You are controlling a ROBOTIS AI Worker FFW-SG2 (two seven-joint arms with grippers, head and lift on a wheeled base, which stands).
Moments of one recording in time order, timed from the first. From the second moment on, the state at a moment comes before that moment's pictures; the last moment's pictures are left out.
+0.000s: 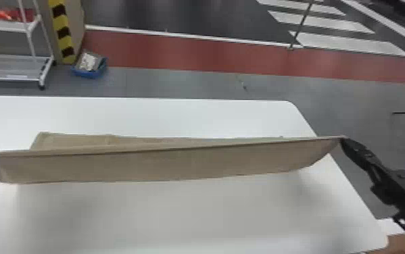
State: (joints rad) left arm 0.52 0.31 0.01 -2.41 -0.01 0.69 0.28; right arm 0.25 -0.32 -0.67 -1.66 -0.47 0.21 0.80
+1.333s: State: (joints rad) left arm -0.10 0.23 -0.28 -1.90 -0.23 0.98 0.26; right arm -0.15 -0.34 -0.46 -1.23 -0.21 0.23 0.65
